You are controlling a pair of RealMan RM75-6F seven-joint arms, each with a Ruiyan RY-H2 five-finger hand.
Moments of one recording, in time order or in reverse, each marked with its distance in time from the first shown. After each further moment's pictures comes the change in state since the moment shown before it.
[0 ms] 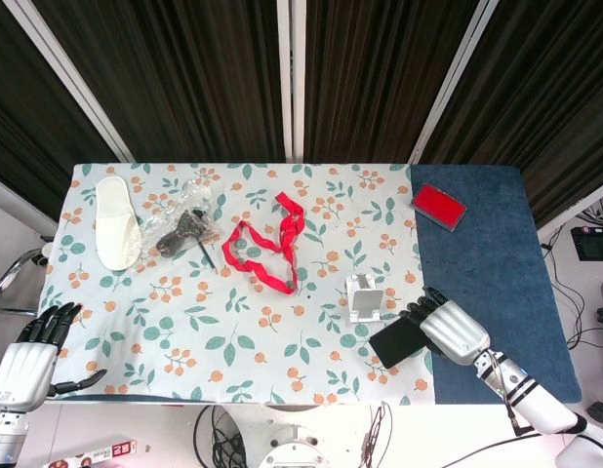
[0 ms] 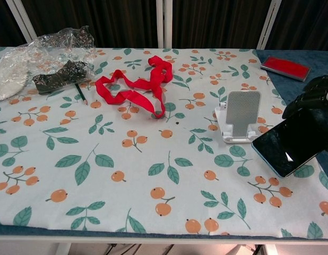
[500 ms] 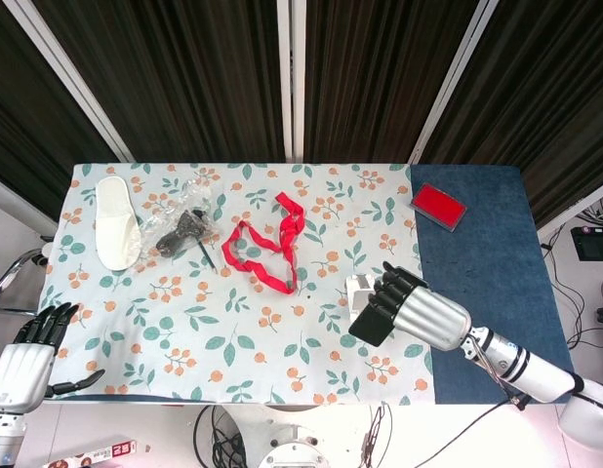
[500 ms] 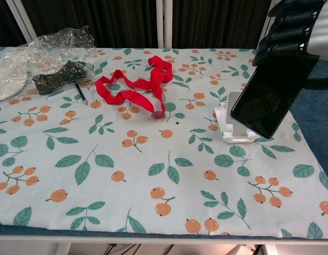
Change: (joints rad) left arm 0.006 0.002 -0.001 0.000 -0.003 0.007 -0.001; right arm 0.150 0.070 0.106 0.069 -0.333 0.101 -0.261
